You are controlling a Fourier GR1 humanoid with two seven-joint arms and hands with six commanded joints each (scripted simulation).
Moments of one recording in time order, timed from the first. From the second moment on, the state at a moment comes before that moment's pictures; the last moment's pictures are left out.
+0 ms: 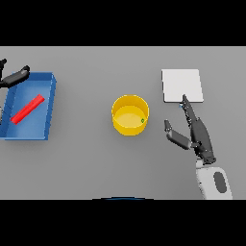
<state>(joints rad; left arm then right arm) -0.55 0.53 0.04 -1.15 -0.38 -0.24 0.61 0.01 -0.09 0.10 -1.60 0.19 0.02 -0.09</state>
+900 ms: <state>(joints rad) -0.51 0.49 0.06 -1.21 -0.37 -0.17 0.56 -0.38 -0.36 0.39 -1.49 0.57 0.26 -0.08</state>
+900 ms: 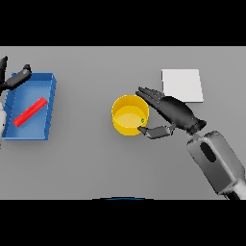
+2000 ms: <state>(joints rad) -0.53 0.49 0.09 -1.20 -0.33 -0.17 0.54 -0.62 -0.37 0.64 -1.23 0.75 0.45 -0.19</state>
